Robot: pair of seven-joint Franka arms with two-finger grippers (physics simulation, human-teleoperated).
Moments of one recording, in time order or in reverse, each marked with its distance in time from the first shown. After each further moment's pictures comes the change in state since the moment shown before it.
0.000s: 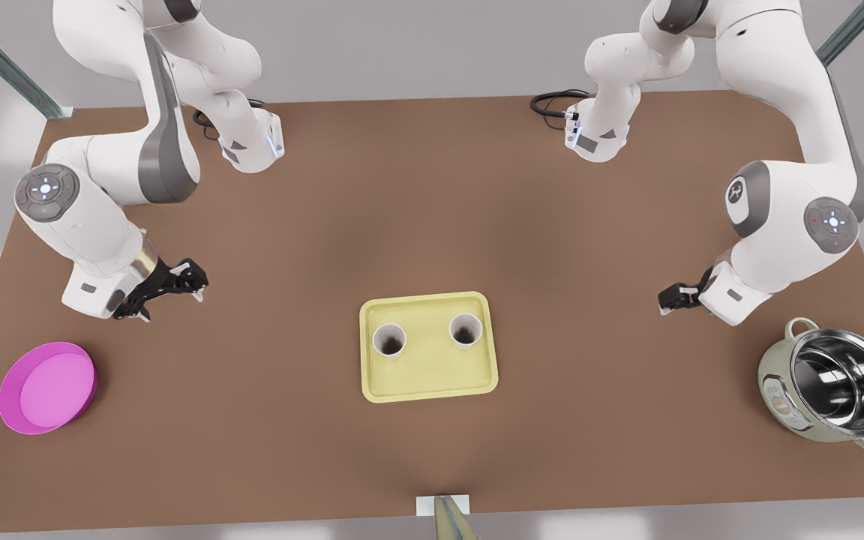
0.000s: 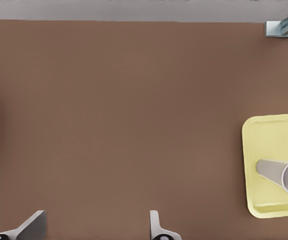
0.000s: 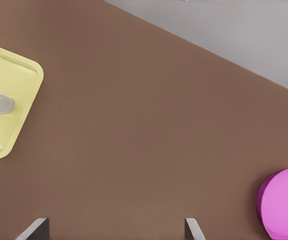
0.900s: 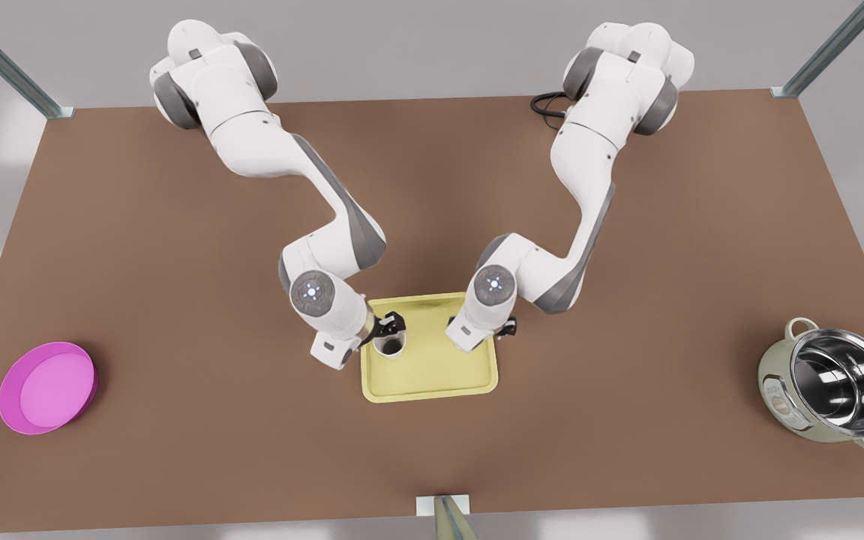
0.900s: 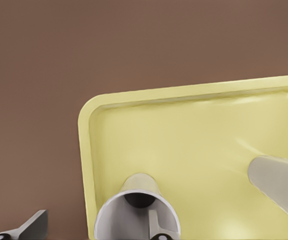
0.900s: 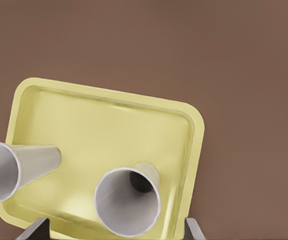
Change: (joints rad) left arm -0.565 0.541 0.028 0.276 0.123 0.221 -0.543; right arm 0.326 0.562 0.044 0.329 0.260 0.211 0.489
